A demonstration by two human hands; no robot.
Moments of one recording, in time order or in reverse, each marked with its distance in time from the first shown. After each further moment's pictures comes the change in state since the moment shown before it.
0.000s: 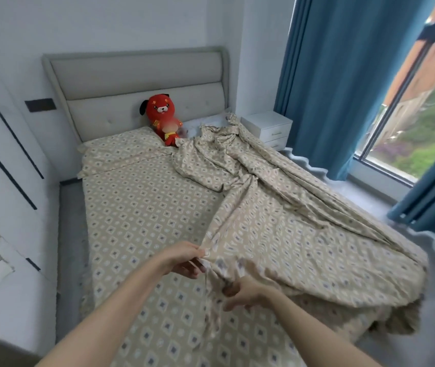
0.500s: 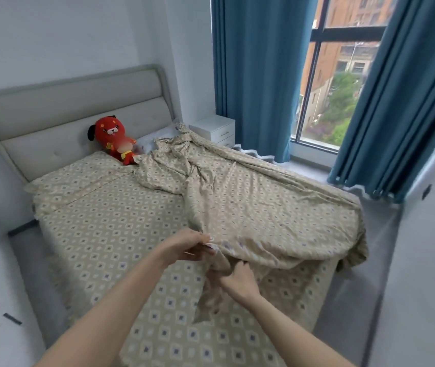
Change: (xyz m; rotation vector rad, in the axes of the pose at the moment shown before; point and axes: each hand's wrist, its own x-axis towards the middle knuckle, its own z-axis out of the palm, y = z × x) left_hand -0.101 -0.017 -0.009 0.116 -0.158 0.167; right_hand -0.076 -0.057 0.142 0.402 0.822 0.112
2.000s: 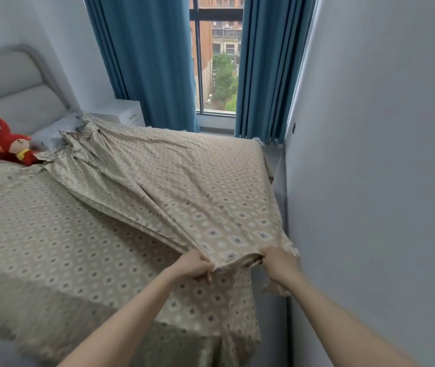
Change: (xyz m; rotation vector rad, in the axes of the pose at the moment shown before) left_hand -0.159 -0.218 0.033 0.715 -0.490 0.291; right_hand -0.308 0.091 0.031 -0.543 0.243 0.248
